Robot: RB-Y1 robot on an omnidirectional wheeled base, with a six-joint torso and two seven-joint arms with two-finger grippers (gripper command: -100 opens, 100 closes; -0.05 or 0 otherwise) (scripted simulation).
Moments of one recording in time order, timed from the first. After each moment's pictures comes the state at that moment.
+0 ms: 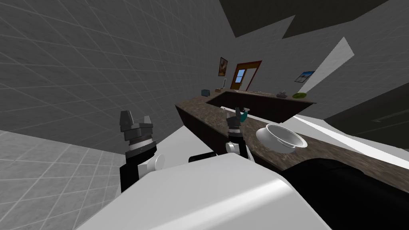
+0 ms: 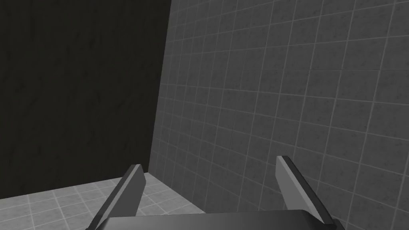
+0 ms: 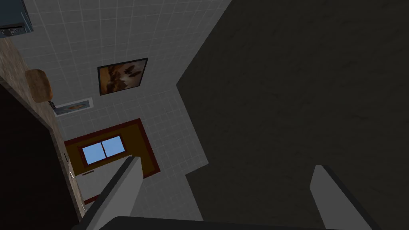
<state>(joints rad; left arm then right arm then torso) 0.49 -0.03 0.03 -2.40 0.08 -0.36 -0.16 0.52 0.03 0.02 -2.23 -0.05 -0.47 -0.03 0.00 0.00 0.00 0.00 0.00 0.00</state>
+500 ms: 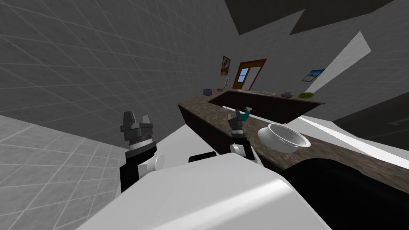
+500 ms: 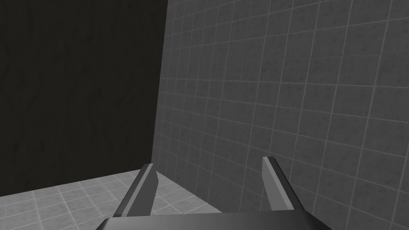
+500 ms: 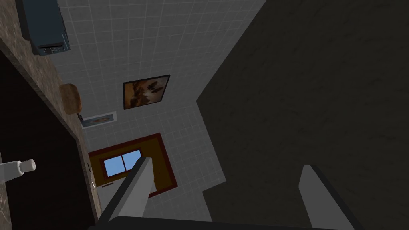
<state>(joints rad) 0.49 -0.03 0.03 -2.40 0.08 -0.36 -0.16 0.56 -0.09 -0.01 -2.24 -0.12 -0.42 -0.06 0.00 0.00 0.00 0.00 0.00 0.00</state>
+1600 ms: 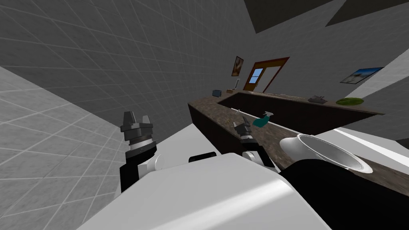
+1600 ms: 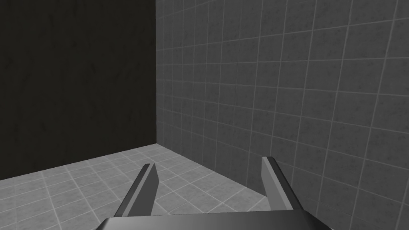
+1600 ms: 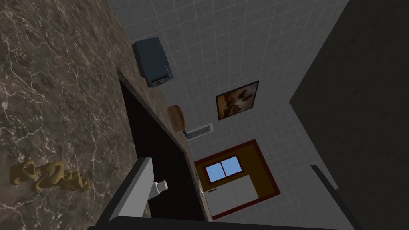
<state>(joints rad) 0.49 -0.03 0.03 -2.40 0.08 -0.36 -0.16 0.74 -0.25 -0.13 -2.23 -0.41 -0.27 -0.25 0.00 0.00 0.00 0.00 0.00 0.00</state>
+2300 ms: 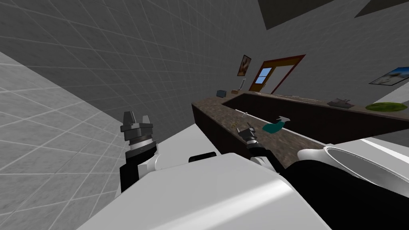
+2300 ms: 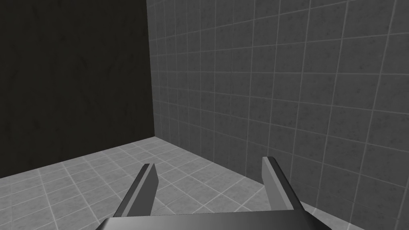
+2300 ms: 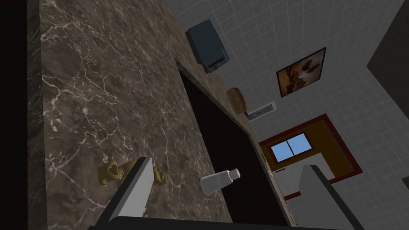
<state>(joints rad) 0.49 -0.03 0.03 -2.40 0.08 -0.36 -0.16 0.85 -0.31 -0.19 -2.19 -0.59 -0.18 -0.40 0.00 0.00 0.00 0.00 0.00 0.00</state>
